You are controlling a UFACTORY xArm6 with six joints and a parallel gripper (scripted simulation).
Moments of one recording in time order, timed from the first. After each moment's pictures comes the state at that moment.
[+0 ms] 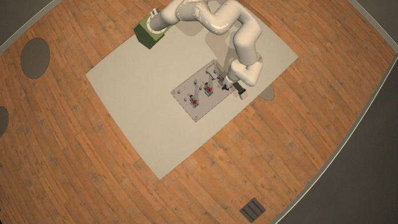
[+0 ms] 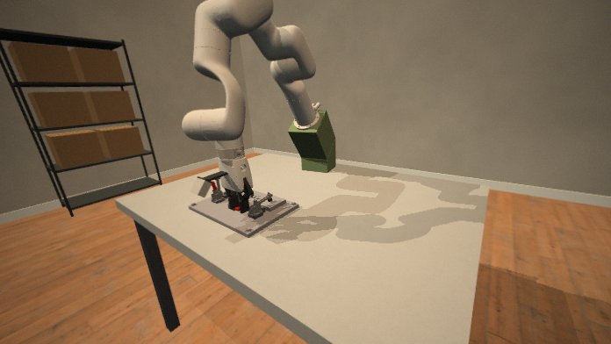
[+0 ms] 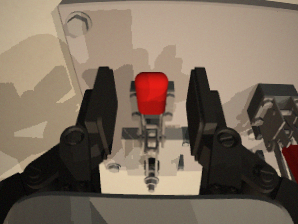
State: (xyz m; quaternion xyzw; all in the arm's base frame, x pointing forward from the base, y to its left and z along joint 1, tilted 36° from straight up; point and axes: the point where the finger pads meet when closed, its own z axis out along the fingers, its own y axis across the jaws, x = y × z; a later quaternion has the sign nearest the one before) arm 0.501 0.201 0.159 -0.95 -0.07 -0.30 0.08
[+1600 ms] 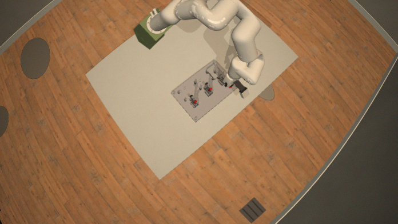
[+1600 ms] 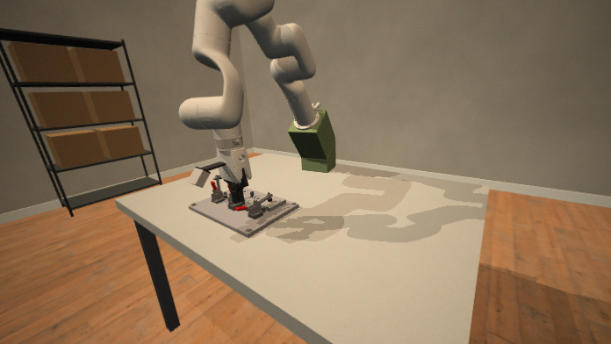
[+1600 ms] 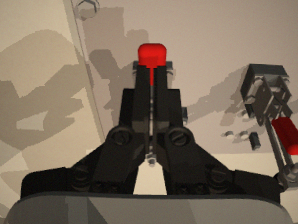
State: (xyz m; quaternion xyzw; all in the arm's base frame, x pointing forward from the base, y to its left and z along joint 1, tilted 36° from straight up) arm 0.485 0.196 0.182 -0.95 -0.07 -0.30 0.08
